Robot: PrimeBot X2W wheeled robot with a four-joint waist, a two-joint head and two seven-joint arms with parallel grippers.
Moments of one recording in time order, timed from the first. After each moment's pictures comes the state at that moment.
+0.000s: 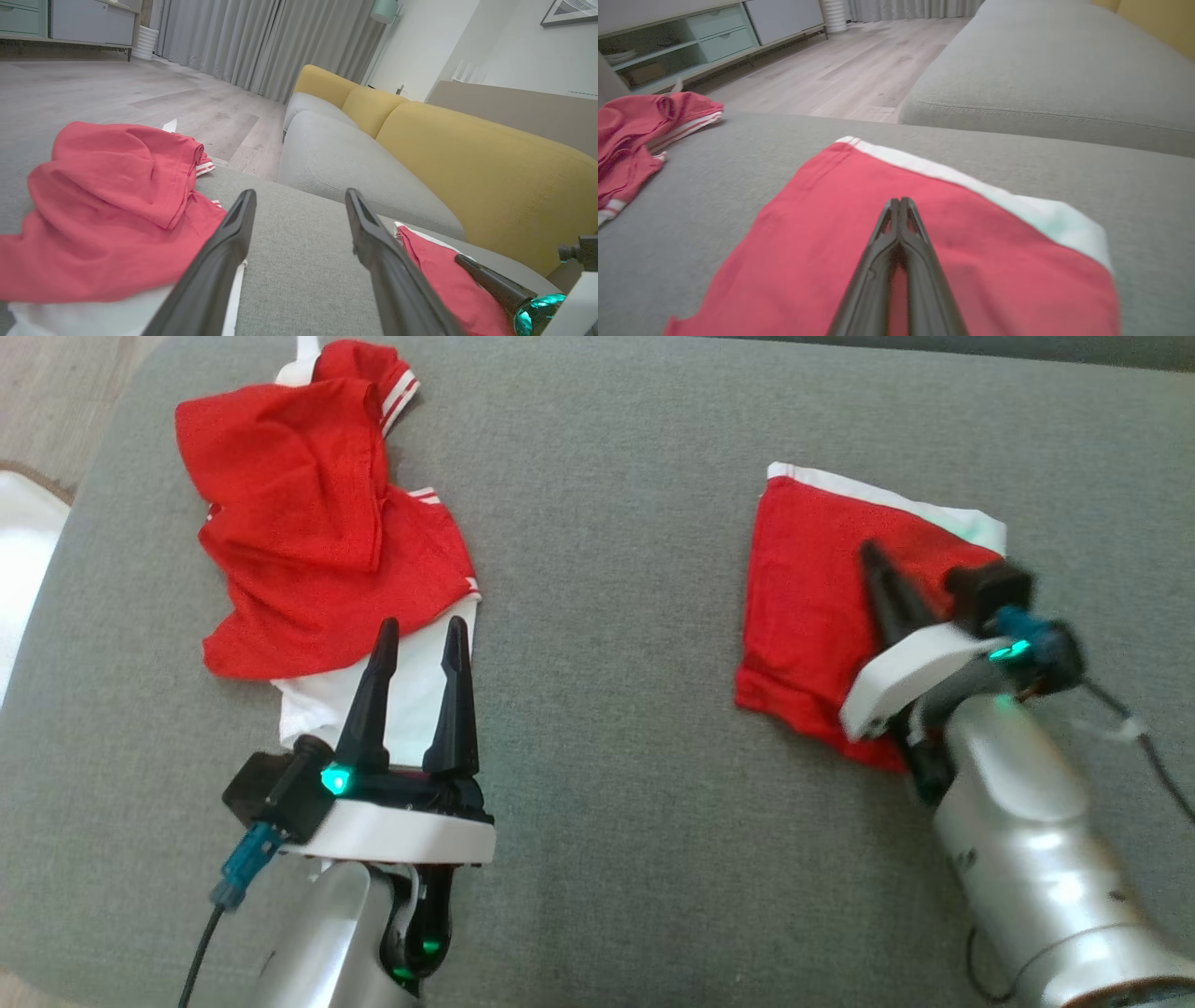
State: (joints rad) left arm -0.24 0.04 -0.33 0.20 -0.50 -0.06 -0.25; right arm -0.67 -0.08 0.18 0.96 0.11 0.13 -0.25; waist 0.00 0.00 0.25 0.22
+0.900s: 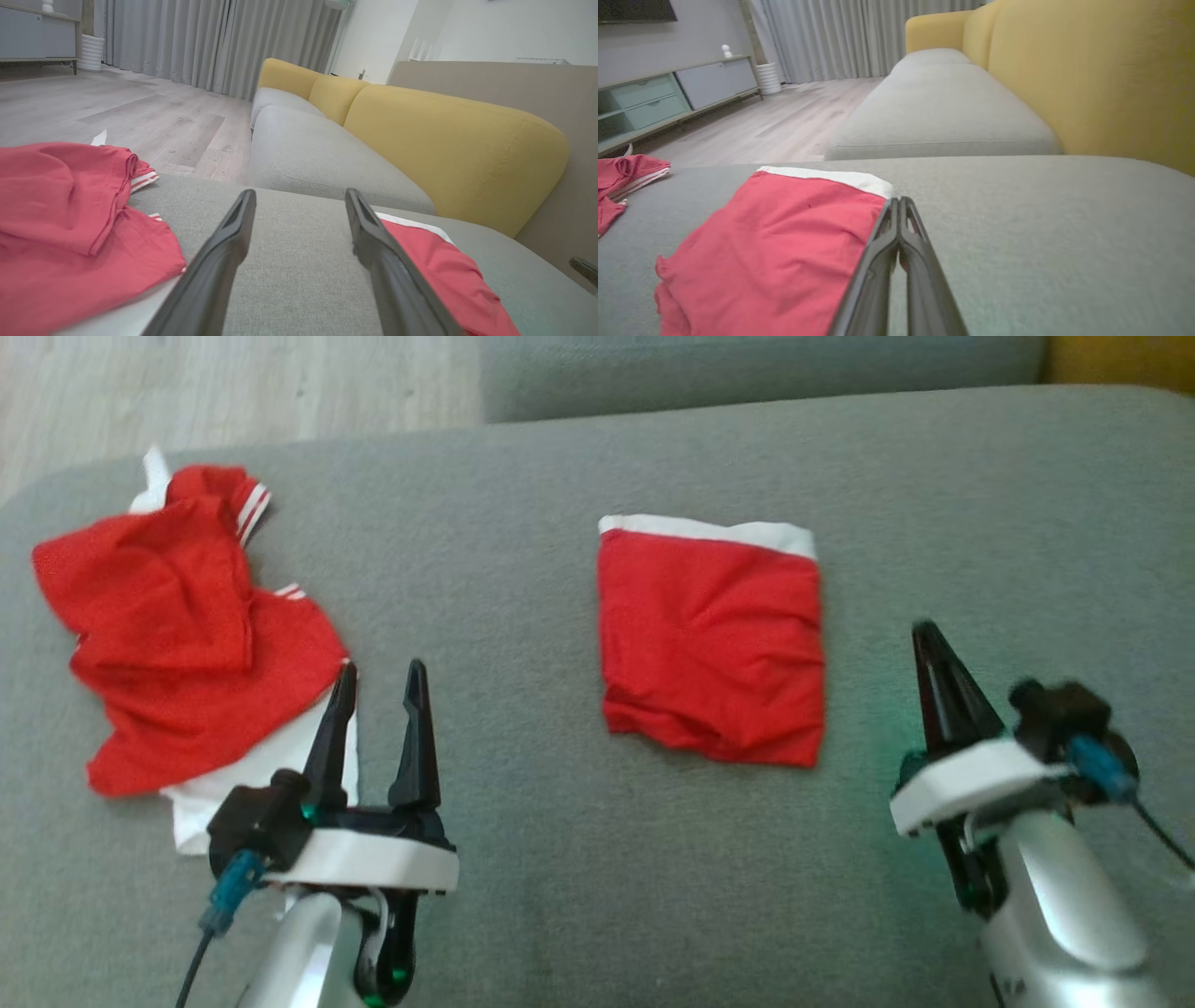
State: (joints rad) left arm -0.20 0.04 -0.23 0.28 -0.39 -0.06 -0.25; right arm -0.35 -0.12 0.13 0.58 0.17 0.13 -0.25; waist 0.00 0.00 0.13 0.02
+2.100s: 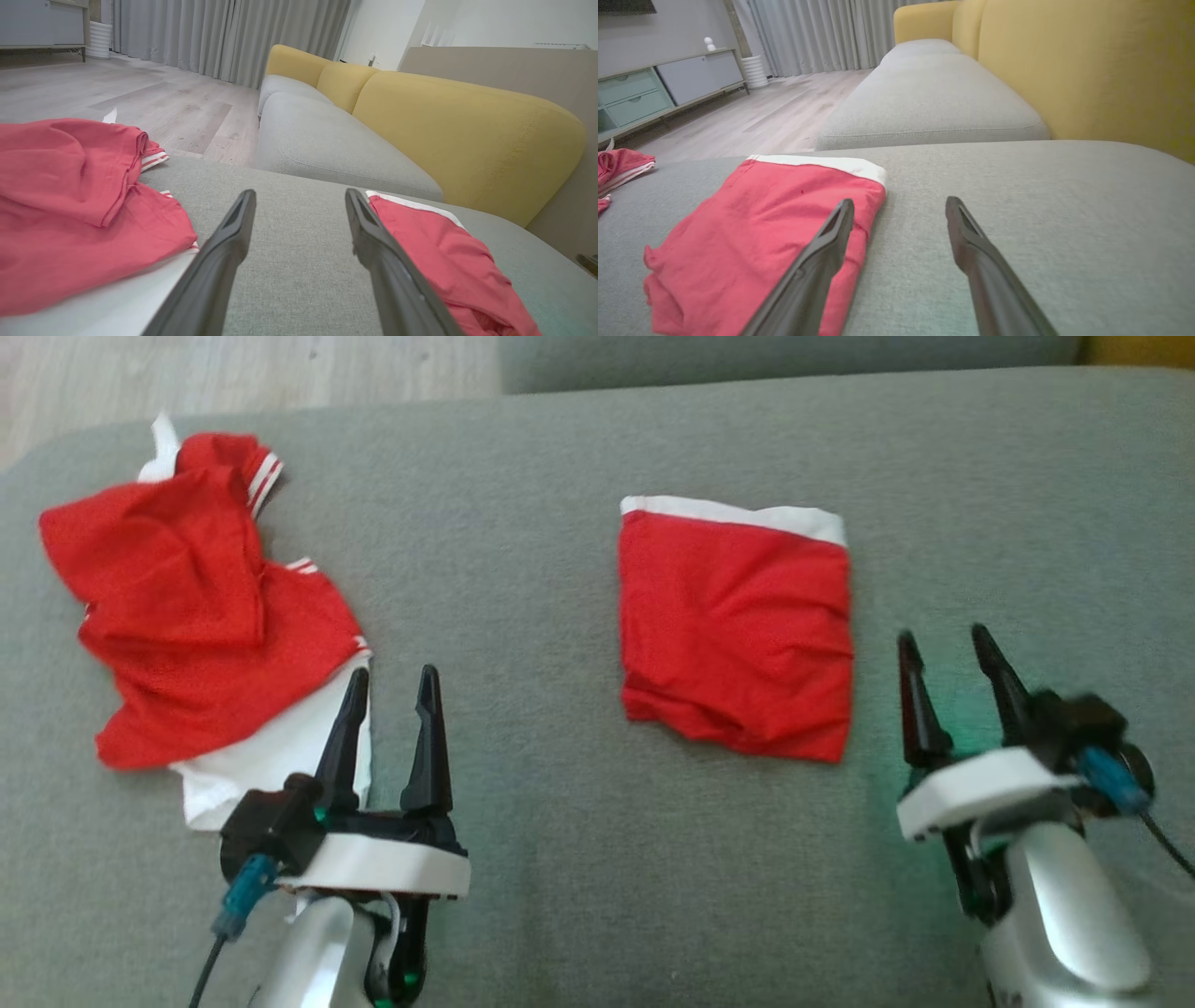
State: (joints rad) left arm -0.18 0.04 -0.26 0.27 -0.39 -0.04 -0.25; right arm -0.26 -0.05 0.00 0.45 0.08 0.13 -0.19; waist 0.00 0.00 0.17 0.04
